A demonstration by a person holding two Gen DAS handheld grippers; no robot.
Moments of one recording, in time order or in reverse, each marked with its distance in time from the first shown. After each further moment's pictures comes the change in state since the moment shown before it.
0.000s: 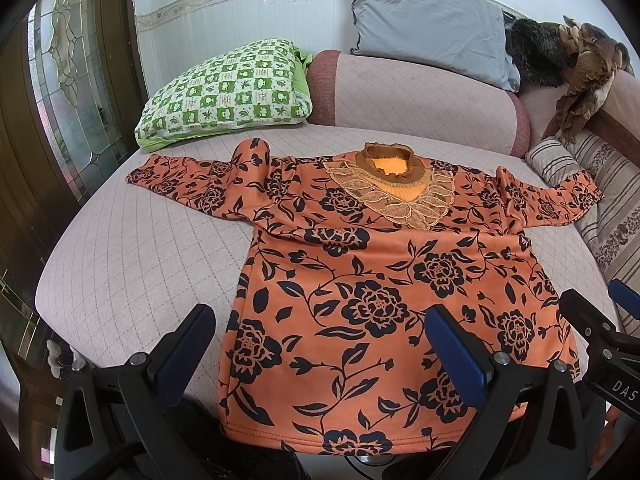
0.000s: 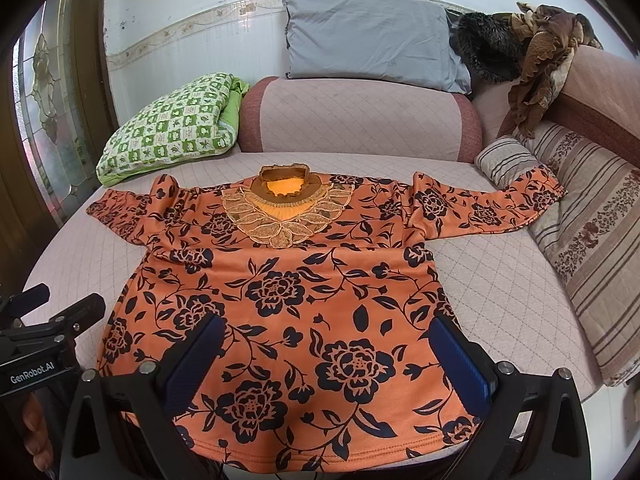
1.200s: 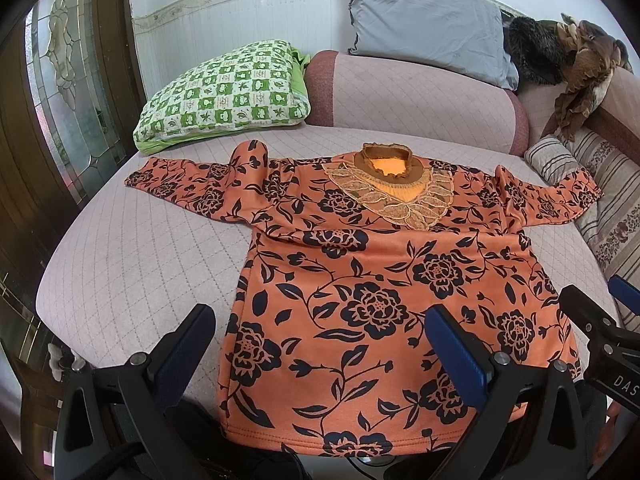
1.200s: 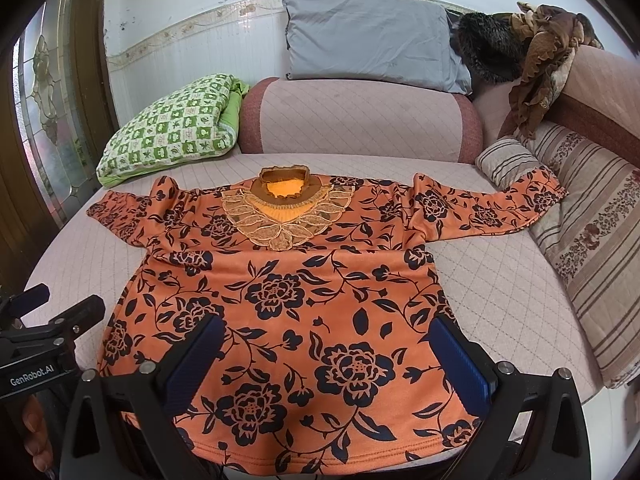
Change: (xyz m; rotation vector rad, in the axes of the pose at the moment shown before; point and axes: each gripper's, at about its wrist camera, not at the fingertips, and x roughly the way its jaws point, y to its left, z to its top) left arm -0.001 -0.003 0.006 0.012 0.000 -0.009; right arm 0.001 0.000 0.002 0.000 -0.004 0.002
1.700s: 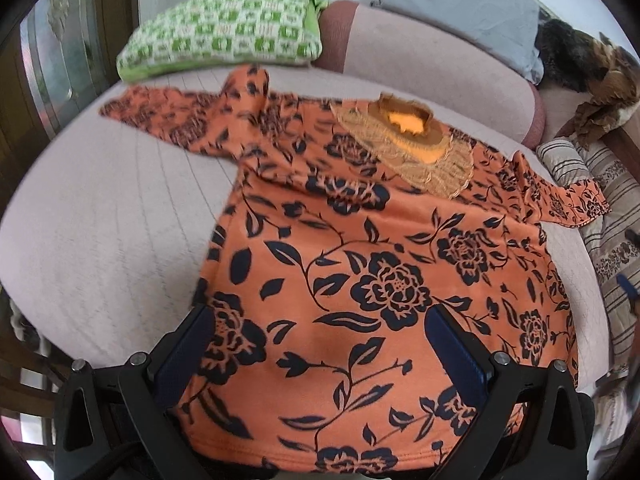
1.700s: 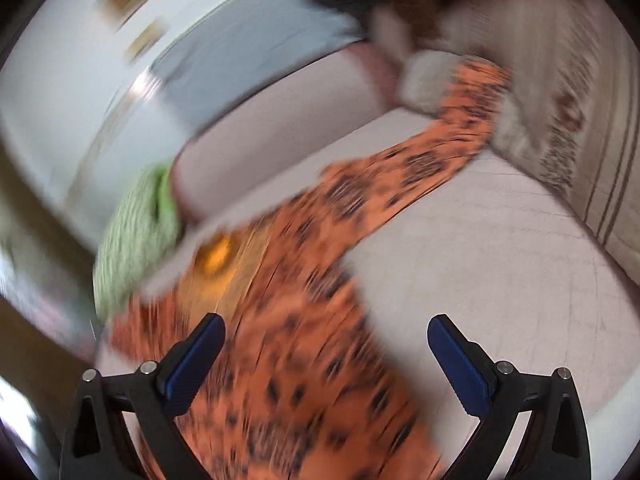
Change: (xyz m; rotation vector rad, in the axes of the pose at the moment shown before) left arm 0.086 0.023 -0.015 -0.124 0.179 -0.101; right arm 0.091 -0.248 0.019 0.661 -0.006 0.155
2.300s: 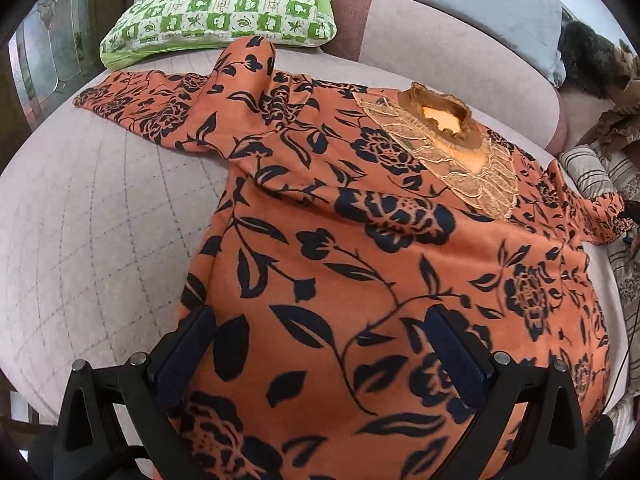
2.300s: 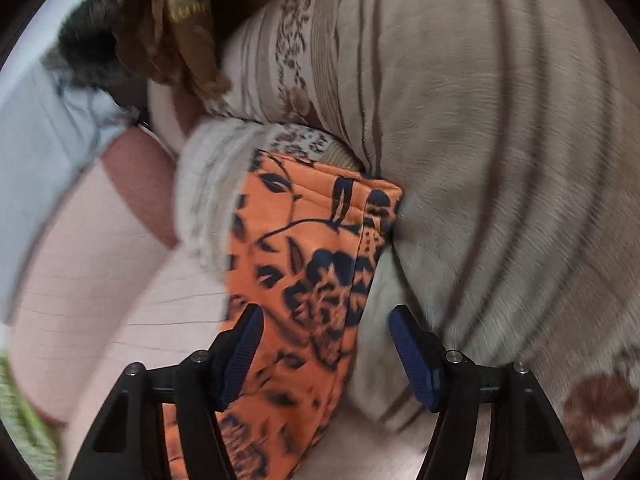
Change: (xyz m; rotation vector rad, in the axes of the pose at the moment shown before) left arm 0.080 0.020 0.033 -0.002 -0.013 0.004; right arm 0.162 -0.114 0.239 0.168 -0.155 -0.608
